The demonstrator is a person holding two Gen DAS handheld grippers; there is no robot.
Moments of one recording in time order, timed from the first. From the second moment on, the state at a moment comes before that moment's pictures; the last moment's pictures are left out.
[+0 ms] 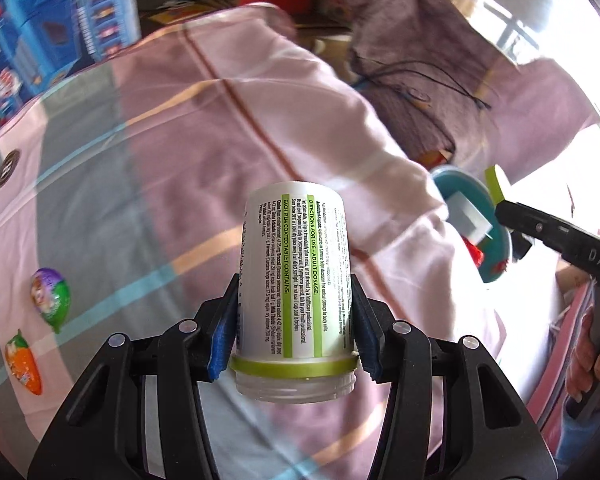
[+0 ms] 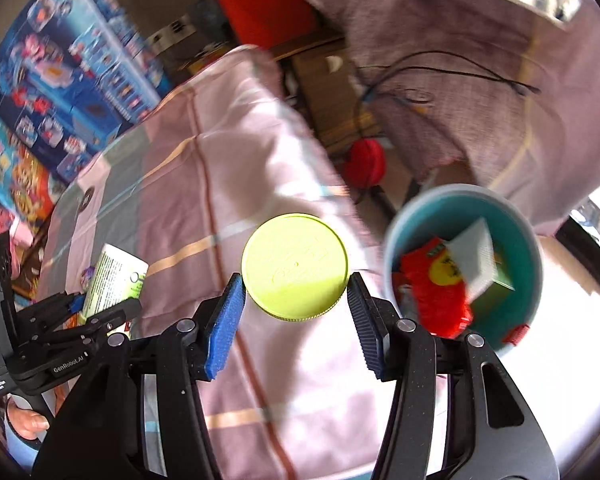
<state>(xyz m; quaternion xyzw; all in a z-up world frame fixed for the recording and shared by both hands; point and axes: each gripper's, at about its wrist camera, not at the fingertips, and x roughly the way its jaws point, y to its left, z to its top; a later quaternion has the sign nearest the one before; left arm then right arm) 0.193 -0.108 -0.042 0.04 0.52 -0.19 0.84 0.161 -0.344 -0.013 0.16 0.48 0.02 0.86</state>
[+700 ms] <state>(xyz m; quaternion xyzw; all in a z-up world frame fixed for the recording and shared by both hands) 0.175 -0.304 -0.057 0.16 0.52 -0.30 0.78 0.101 -0.496 -0.040 0.25 0.46 -0.06 0.85</state>
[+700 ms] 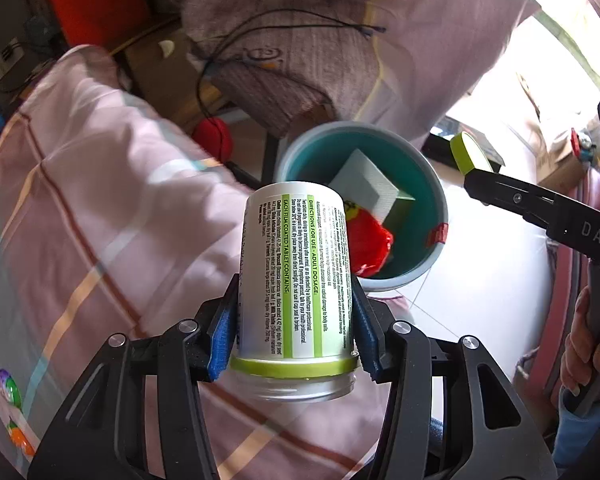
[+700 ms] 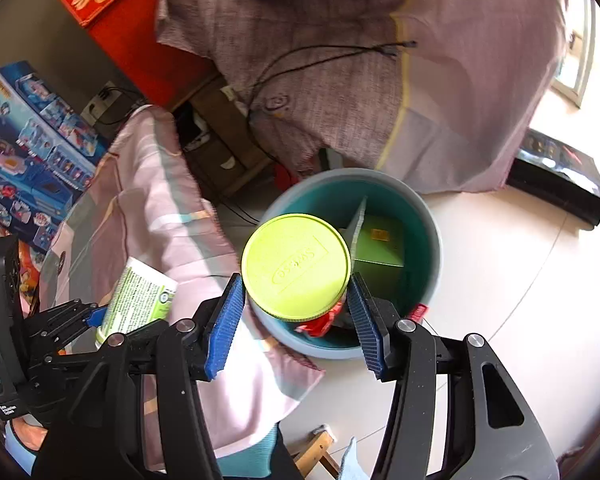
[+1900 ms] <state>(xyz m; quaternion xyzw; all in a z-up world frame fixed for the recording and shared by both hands) 0.217 -0.339 -0.079 0.15 0.53 -0.30 0.78 0.140 -0.512 -0.074 0.24 0.50 -0.08 0.83</state>
